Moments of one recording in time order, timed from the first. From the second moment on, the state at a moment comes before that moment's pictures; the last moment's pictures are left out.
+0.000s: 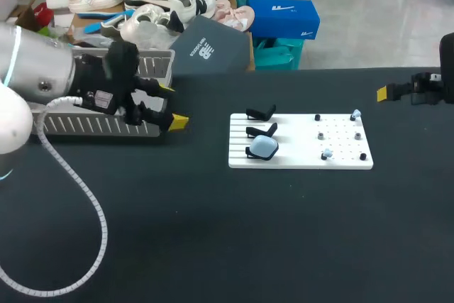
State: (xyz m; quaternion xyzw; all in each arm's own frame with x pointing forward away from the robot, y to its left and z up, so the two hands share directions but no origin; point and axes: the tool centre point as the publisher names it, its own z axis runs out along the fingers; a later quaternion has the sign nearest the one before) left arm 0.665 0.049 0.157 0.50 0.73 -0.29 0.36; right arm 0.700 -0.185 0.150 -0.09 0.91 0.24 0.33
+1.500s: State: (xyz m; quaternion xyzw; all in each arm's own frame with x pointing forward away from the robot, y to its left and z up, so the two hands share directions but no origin) left arm 0.676 -0.055 0.062 0.59 0.65 -0.31 0.37; right arm 0.700 -0.185 0.150 -0.09 0.91 0.24 0.33
